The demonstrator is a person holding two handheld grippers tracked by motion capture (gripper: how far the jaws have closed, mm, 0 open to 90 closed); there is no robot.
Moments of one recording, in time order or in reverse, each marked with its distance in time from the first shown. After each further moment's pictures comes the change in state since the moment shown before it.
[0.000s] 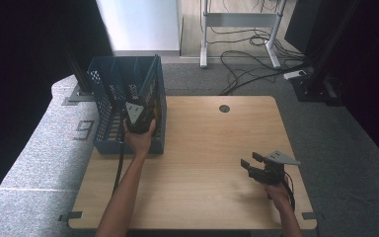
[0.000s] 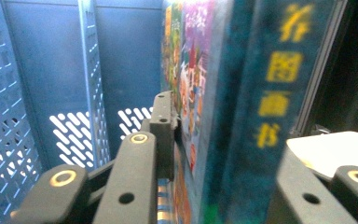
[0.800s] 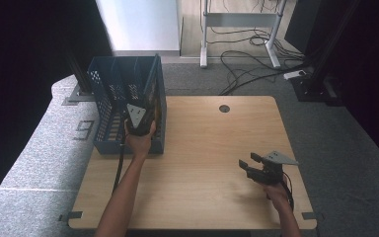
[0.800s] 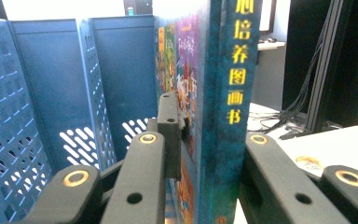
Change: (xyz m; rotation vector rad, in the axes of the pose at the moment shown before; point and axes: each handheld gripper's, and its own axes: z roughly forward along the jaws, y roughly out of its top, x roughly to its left) left arm -0.006 0.005 -0.006 -0.018 0.018 0.071; right arm 0.005 0.001 0.002 0.004 0.013 -0.010
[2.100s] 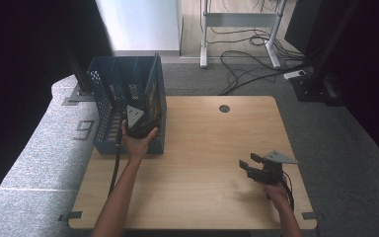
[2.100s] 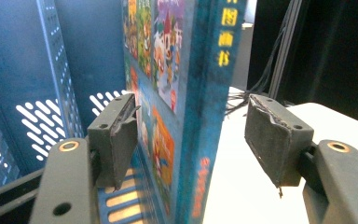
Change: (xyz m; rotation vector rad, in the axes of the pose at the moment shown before) left arm 0.007 -0.006 -0.010 0.095 -0.150 -0.053; right arm -0.006 -0.004 0.004 0.020 0.009 0.019
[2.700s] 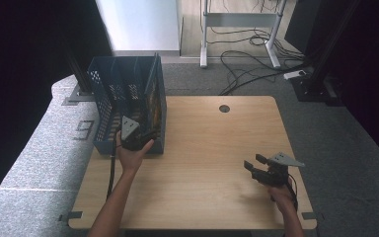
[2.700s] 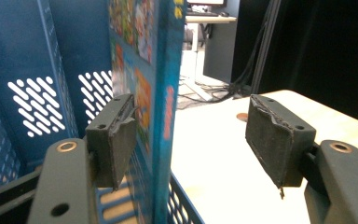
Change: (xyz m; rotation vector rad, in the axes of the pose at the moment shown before) left arm -0.005 -0.014 -0.040 0.027 -0.064 -0.006; right arm -0.004 -0.001 -0.015 -0.020 -0.032 0.009
